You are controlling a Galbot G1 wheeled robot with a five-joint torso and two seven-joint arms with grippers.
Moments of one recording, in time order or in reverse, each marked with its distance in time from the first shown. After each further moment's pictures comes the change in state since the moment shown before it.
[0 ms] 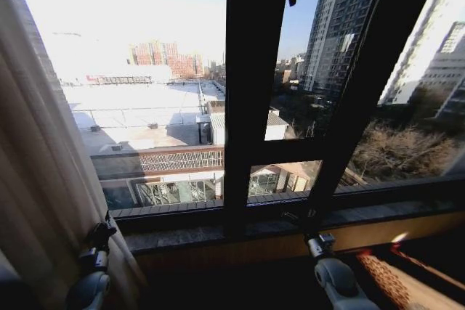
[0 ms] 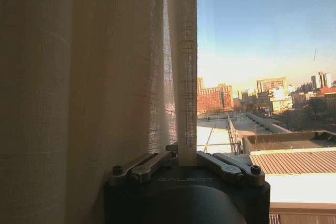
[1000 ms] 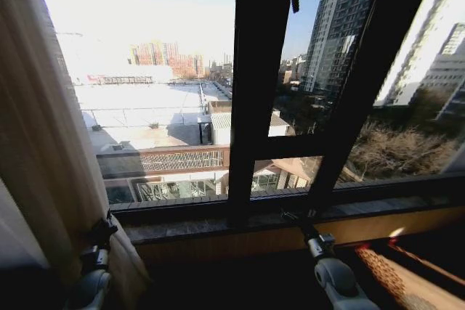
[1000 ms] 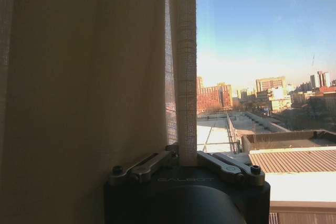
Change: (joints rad) left arm -0.005 0.002 0.001 -0.012 0.005 0.020 0.002; right arm 0.000 0.000 0.000 0.000 0.000 0.000 0.000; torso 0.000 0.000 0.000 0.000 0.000
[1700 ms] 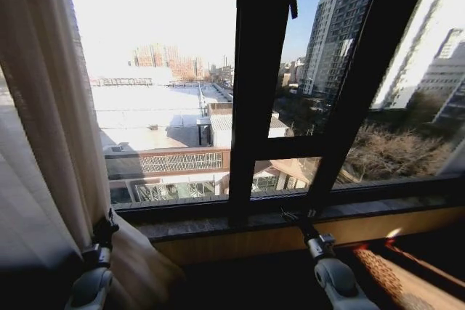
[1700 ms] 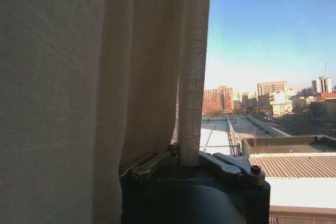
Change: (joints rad) left arm -0.013 -0.011 0.002 0.001 0.006 0.016 0.000; right arm 0.000 0.000 0.000 0.000 0.000 0.000 0.000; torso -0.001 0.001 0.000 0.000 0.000
